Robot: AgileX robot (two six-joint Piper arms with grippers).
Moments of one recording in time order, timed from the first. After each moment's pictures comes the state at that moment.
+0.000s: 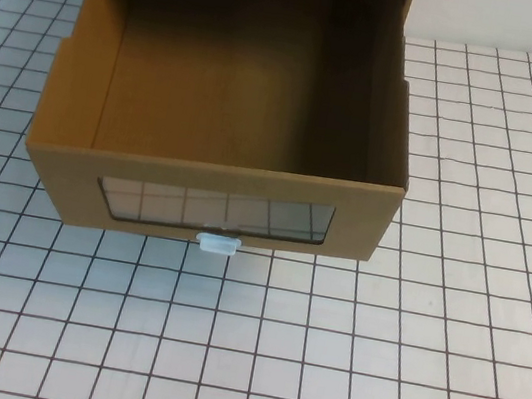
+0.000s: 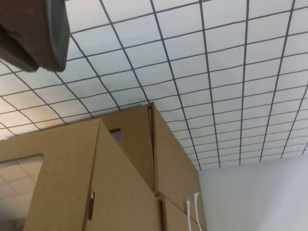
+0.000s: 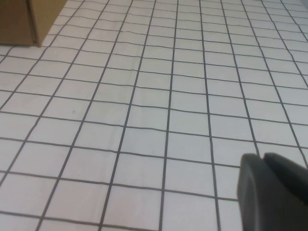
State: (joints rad) right arm 0.04 -0.01 0.02 0.06 0.36 -0.09; left arm -0.19 0.09 0.03 -0.70 0.14 0.78
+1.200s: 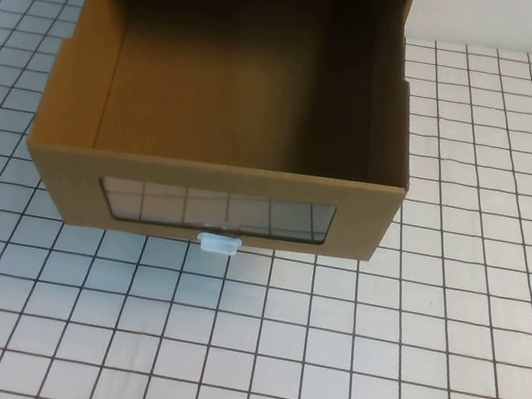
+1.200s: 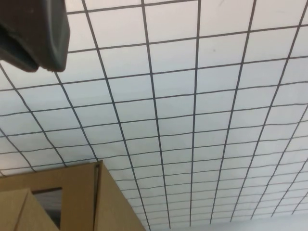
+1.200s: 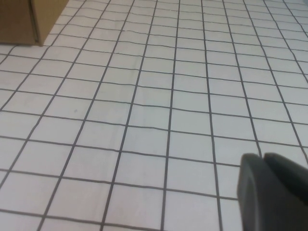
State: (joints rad) right arm 0.04 -0.01 0.02 0.07 0.36 -0.10; left arm -0.13 -0.01 0.03 0.01 0.35 0.07
